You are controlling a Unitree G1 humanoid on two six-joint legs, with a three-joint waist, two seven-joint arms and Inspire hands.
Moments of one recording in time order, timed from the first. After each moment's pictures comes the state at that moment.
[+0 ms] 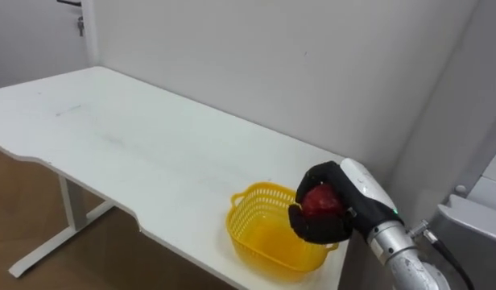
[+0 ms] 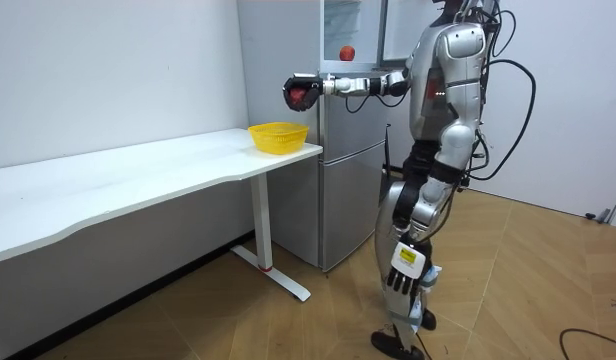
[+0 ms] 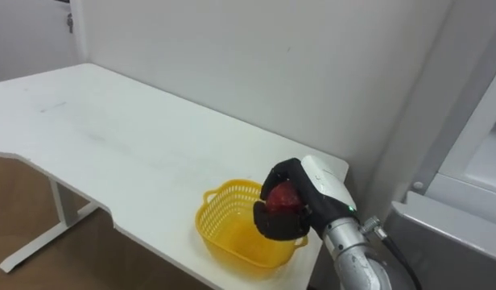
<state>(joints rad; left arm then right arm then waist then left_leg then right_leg) 0.15 0.30 -0.04 1.12 0.42 0.06 -0.23 -0.48 -0.42 0.29 0.35 -0.35 -0.06 -0.09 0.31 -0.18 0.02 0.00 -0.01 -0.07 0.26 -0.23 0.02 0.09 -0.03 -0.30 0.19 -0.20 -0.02</state>
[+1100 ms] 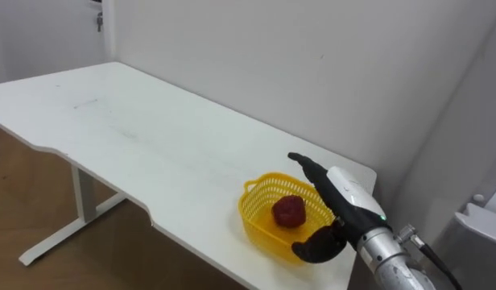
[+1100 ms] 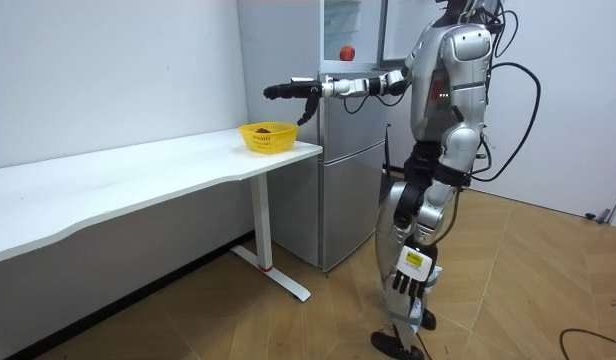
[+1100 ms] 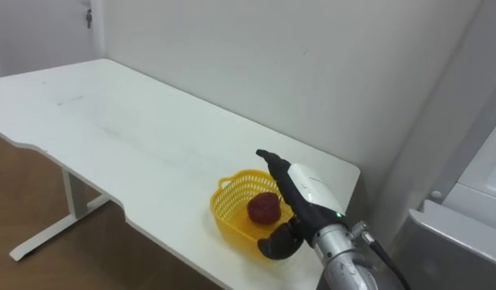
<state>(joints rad) 0.16 0.30 -0.02 1.12 0.43 0.09 -0.24 -0.48 -0.42 0.37 0.35 -0.39 -0.04 -0.10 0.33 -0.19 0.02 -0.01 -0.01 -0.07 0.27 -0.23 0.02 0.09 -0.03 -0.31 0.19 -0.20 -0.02</state>
